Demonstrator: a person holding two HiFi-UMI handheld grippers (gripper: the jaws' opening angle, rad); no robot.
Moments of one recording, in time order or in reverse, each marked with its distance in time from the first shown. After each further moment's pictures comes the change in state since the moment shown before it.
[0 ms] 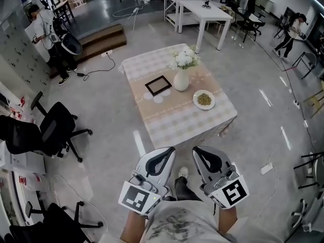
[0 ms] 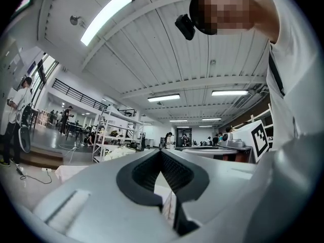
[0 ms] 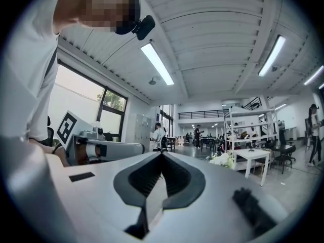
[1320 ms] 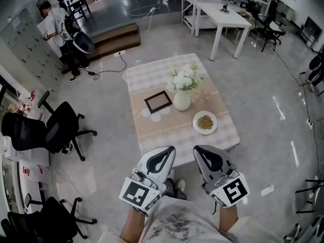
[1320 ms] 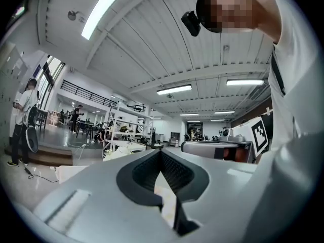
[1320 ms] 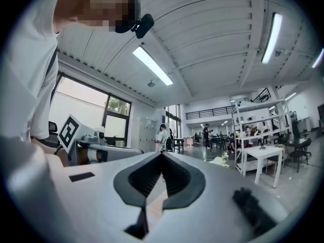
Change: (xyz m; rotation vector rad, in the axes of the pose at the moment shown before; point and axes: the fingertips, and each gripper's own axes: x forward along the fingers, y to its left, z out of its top) left arm 0.151 0.052 -0.026 -0.001 0.066 0.126; right arm 0.051 -0.159 -0.017 0.044 -0.031 0.130
